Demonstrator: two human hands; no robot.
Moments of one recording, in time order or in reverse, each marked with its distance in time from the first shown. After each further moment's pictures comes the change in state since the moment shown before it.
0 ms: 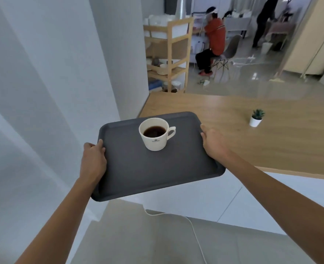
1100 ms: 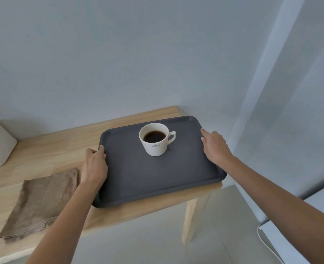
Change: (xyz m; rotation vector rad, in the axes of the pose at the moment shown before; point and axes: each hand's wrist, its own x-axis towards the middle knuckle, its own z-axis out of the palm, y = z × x) left_hand -0.405 -0.342 -0.321 0.396 0.427 -0.989; right_hand -0.245 -0.480 0.270 0.042 -0.525 -0.909
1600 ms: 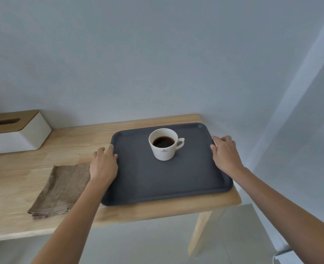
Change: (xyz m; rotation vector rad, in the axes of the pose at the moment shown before) left_hand -0.015 -0.025 -0.021 0.079 0.024 -0.175; right_hand 0.020 -0.027 0.019 0.073 -0.033 -0.088
